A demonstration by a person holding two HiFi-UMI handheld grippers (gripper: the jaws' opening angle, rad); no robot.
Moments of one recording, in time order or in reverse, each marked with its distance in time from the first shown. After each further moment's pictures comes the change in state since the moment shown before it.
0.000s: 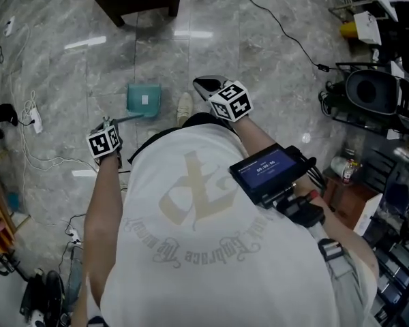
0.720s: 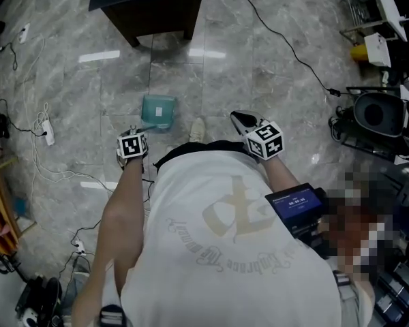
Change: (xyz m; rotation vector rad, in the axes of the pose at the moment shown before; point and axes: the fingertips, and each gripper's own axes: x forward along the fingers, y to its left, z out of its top) left arm 0.083 -0.021 0.030 0.072 0.071 0.032; right arm -0.041 -0.052 -0.027 0.053 0.011 -0.115
